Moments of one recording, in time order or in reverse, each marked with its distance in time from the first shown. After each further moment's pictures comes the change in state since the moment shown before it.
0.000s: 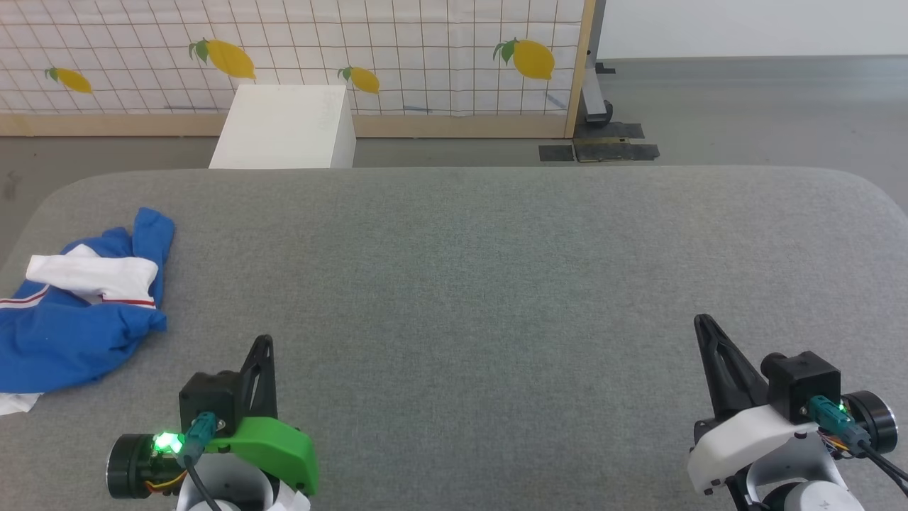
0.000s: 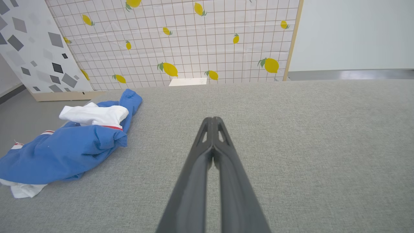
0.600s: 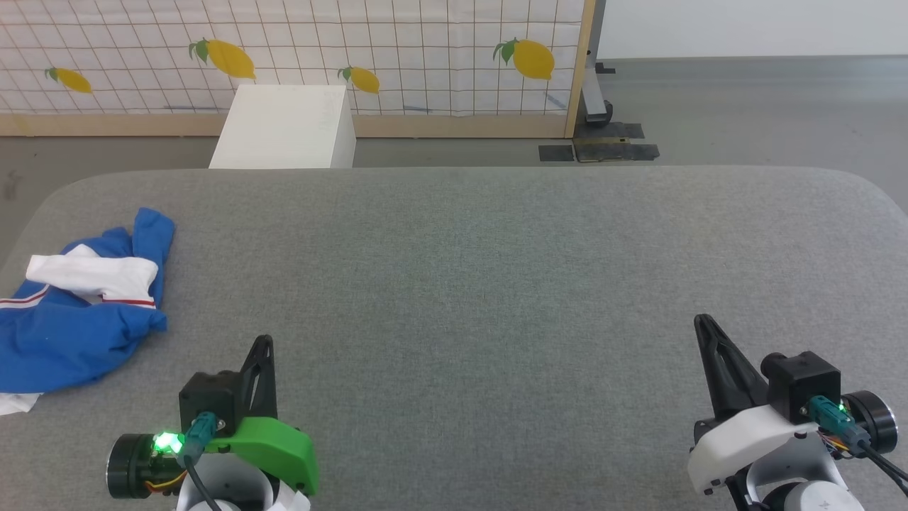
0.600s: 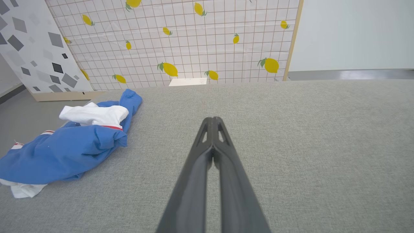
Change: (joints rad) left arm 0.000 0.000 0.000 0.000 0.000 0.000 0.000; right arm 0.000 0.000 0.000 0.000 0.000 0.000 0.000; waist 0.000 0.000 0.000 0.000
